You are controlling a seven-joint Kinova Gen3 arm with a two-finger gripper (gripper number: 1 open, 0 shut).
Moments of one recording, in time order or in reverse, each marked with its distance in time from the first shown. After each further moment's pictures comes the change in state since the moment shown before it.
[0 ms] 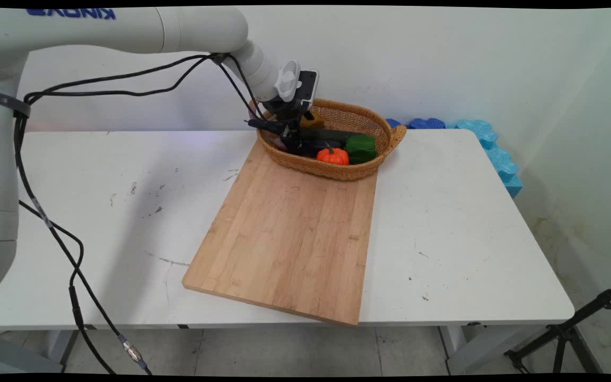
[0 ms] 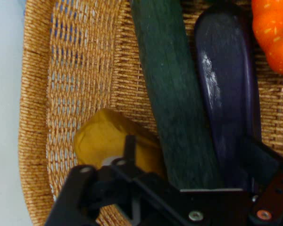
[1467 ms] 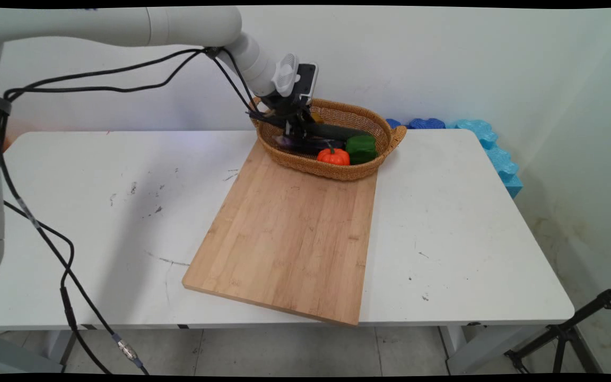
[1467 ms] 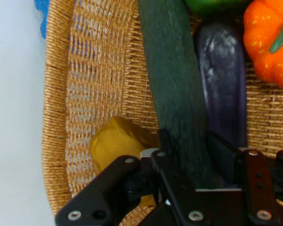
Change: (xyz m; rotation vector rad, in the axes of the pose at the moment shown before) arm 0.009 0.005 -0.027 0.031 0.021 0.014
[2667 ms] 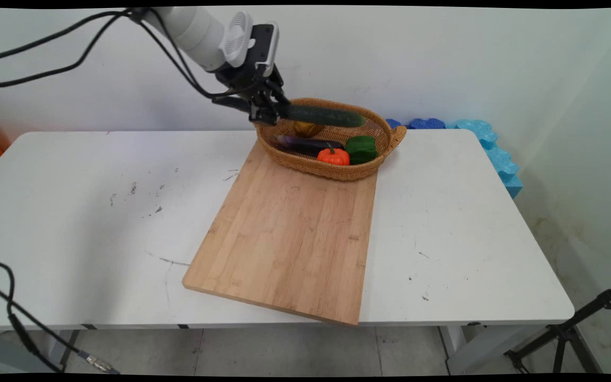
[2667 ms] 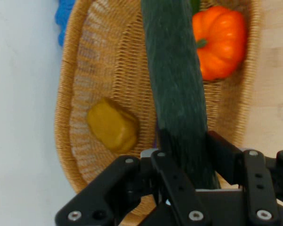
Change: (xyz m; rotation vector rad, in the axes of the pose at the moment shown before) arm -0.001 0.043 -0.142 0.031 0.050 -0.041
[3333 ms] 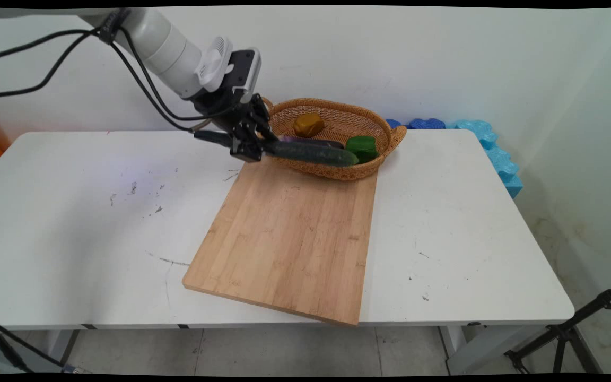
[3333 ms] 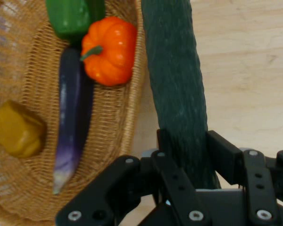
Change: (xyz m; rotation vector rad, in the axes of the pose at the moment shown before) arm -0.005 0.057 -0.022 -0.153 0.034 -0.066
